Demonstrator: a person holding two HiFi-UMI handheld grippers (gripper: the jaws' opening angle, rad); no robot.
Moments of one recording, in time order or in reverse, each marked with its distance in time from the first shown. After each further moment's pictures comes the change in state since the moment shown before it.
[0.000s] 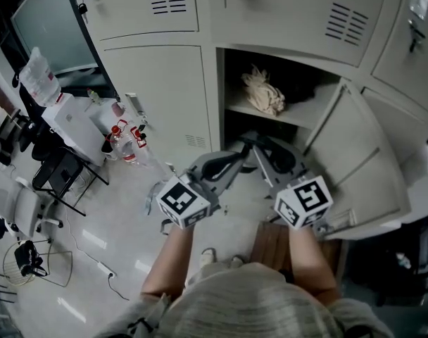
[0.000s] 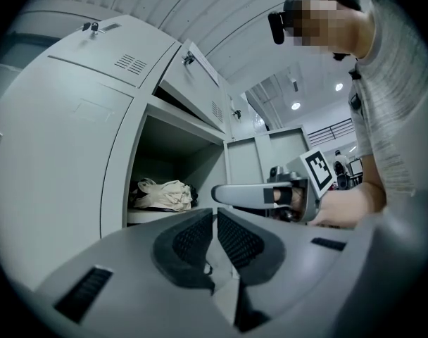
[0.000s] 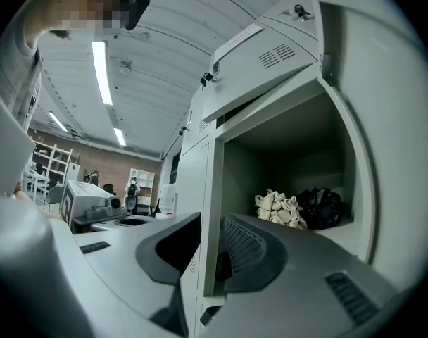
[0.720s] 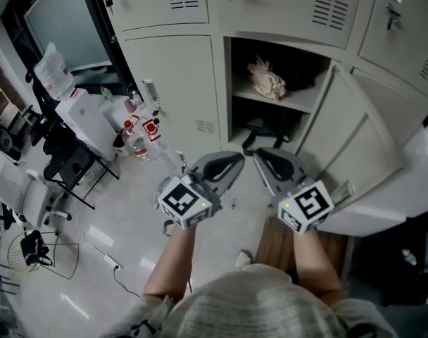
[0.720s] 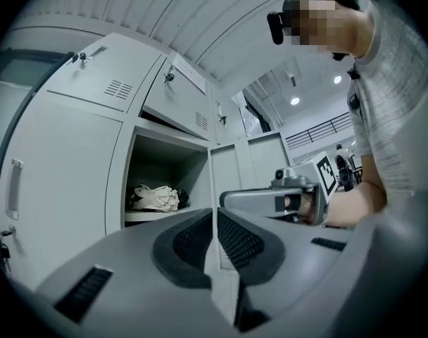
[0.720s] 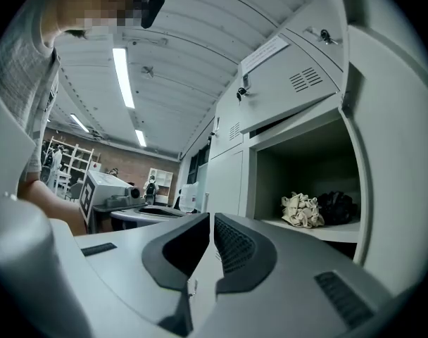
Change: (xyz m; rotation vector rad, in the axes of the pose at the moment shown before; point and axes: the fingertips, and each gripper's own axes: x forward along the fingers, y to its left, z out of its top) left arm -0.045 -0.055 0.012 0.045 0.037 0.048; right arm -0.056 0.076 0.004 -0.057 -0.014 0.144
